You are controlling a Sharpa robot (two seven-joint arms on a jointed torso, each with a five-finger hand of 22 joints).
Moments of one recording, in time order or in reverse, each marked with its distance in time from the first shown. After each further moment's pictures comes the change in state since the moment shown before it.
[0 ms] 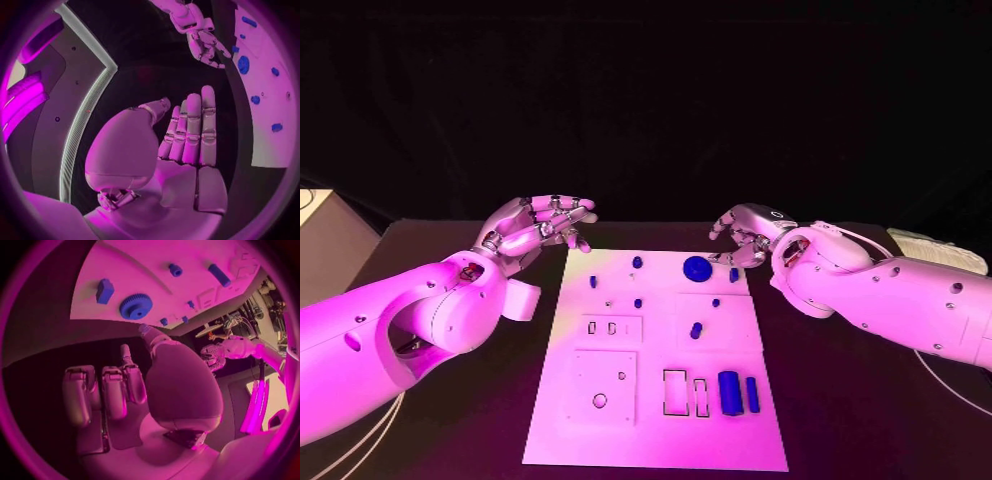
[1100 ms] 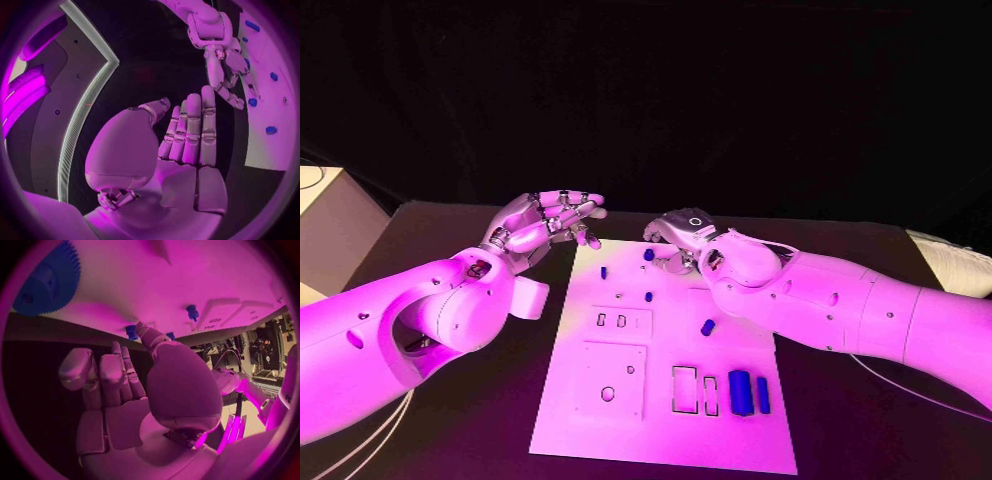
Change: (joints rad) left arm 0.001 -0.002 0.000 0.045 0.032 -0.015 0.003; left_hand 0.000 0.000 -0.003 0.003 0.000 0.000 0.000 0.000 -0.001 0.000 0.000 -0.004 -0.002 0.000 0.000 0.000 0.000 0.000 0.004 -0.004 -0.008 -0.004; right arm -0.026 0.309 -0.031 -0.200 -0.310 -0.062 0.037; right_hand -0.005 0.026 0.085 -0.131 -0.118 -0.035 0.000 -0.014 -0.012 -0.456 0.038 -1.383 -1.179 -0.029 0.025 -0.340 -0.423 0.071 -0.090 0.021 -0.372 -0.262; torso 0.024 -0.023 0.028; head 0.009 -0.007
